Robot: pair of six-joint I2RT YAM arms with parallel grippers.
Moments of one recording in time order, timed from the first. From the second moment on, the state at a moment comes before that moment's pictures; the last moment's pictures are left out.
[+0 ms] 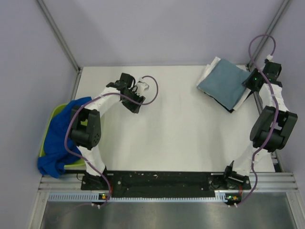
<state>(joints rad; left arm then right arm) -0.31 1.85 1.41 -0.68 0.24 0.40 -0.36 1.78 1.44 -0.34 -0.21 0.31</state>
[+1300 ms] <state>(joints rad) -0.27 1.65 1.27 -0.67 0.20 0.45 -0.41 1.89 1.49 -0.24 -0.18 0.20</state>
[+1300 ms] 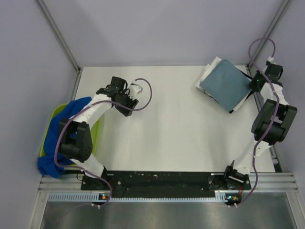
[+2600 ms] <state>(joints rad) -0.16 1.15 0.38 0.41 -0.07 0.12 -0.07 0.80 0.14 0.46 -0.04 0.24</state>
